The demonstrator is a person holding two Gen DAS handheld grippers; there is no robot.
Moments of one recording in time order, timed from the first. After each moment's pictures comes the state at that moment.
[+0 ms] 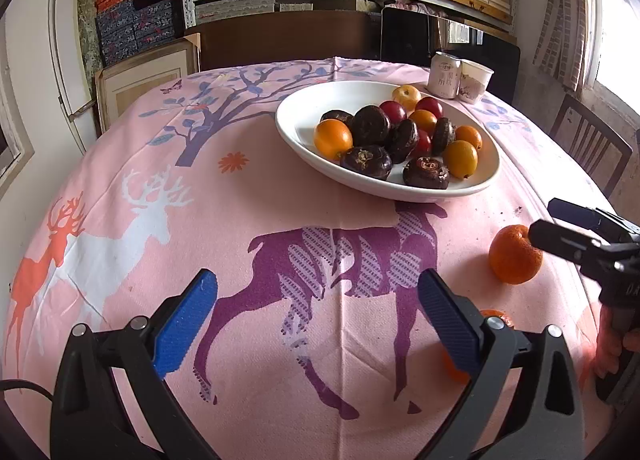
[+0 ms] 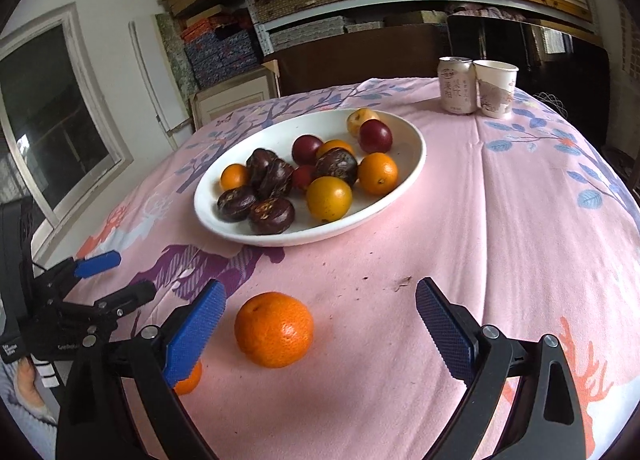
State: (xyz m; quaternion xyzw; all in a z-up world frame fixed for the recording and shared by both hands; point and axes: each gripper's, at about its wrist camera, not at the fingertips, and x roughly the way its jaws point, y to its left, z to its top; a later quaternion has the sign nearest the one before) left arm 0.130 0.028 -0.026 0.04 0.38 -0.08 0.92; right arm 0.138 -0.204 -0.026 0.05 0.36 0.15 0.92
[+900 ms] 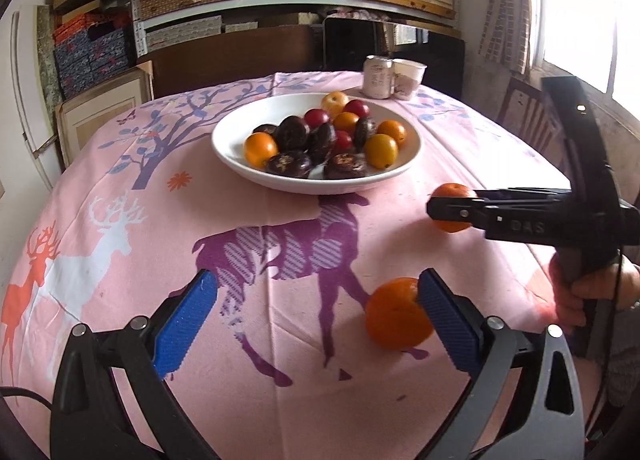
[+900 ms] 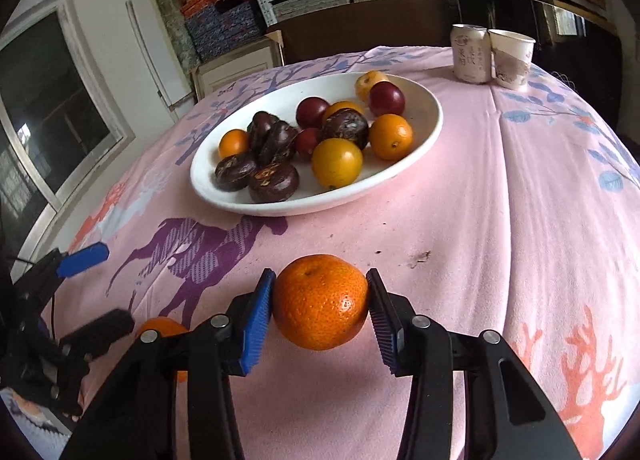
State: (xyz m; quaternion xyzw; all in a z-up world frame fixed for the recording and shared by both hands) left arm 0.088 0.001 -0.015 0.07 0.34 -0.18 0.92; right arm 0.149 -0.217 -0.039 0.09 0.40 0.15 0.90
